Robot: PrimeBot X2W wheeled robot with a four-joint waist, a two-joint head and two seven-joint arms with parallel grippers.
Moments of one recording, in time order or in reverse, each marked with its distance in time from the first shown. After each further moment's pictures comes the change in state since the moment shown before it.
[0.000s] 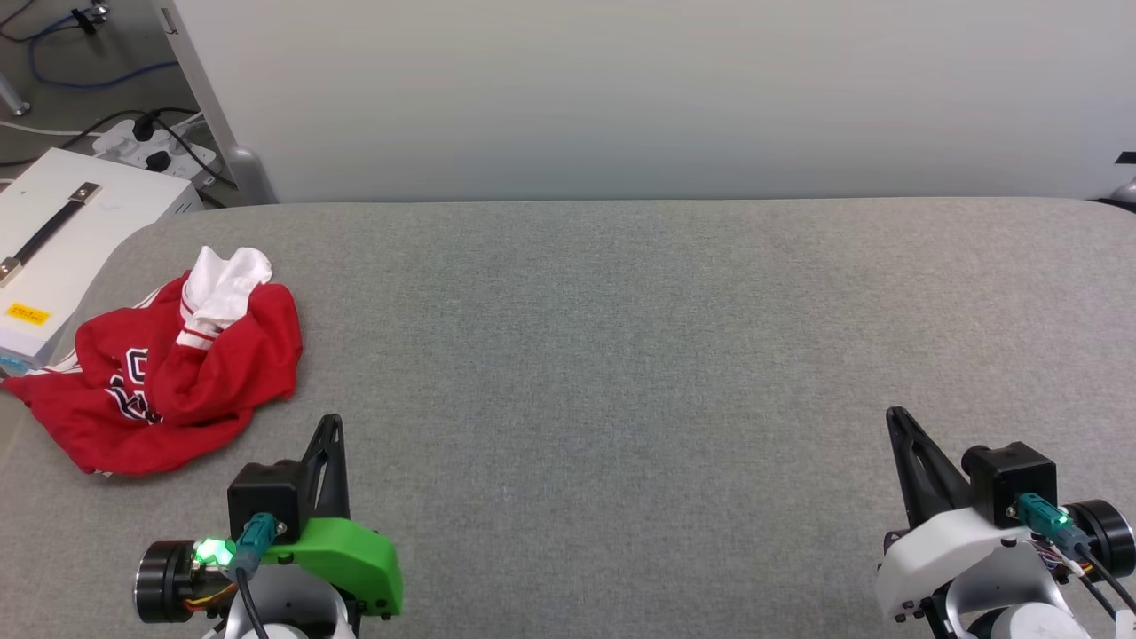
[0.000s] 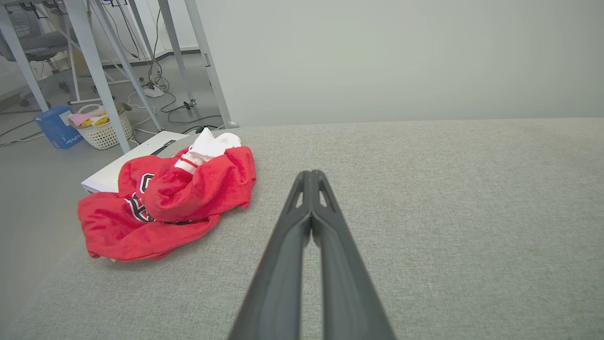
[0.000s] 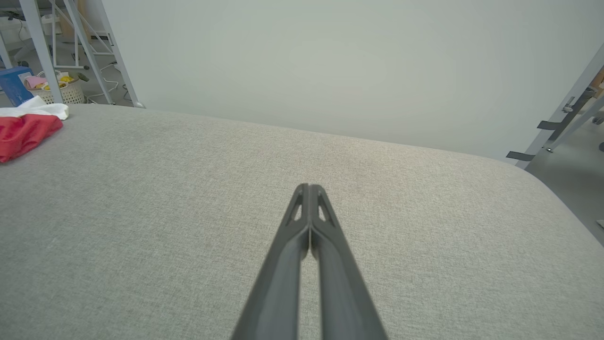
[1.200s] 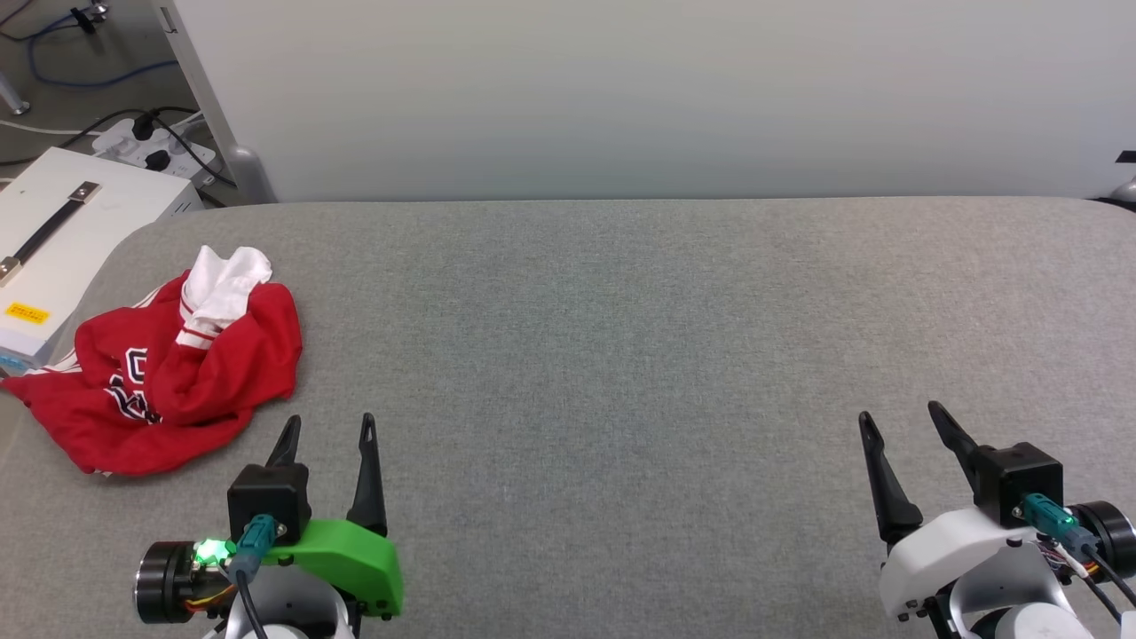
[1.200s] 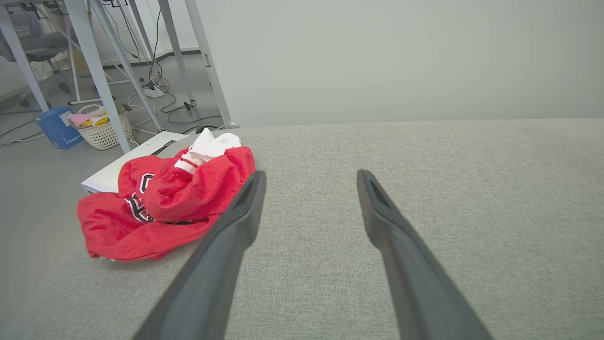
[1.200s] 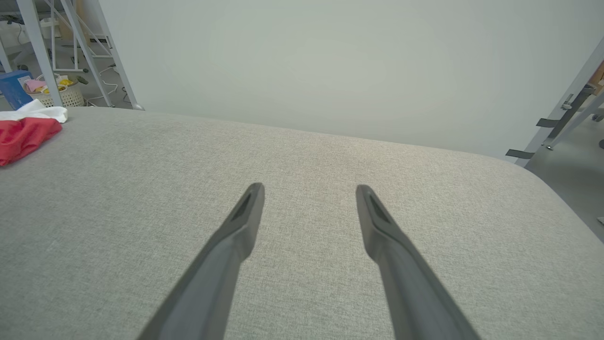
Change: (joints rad) left arm 0.001 0.000 -0.001 0.001 -0.001 0.002 -0.006; right arm 0.000 0.000 -0.006 0.001 0.010 0.000 -0.003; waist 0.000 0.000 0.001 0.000
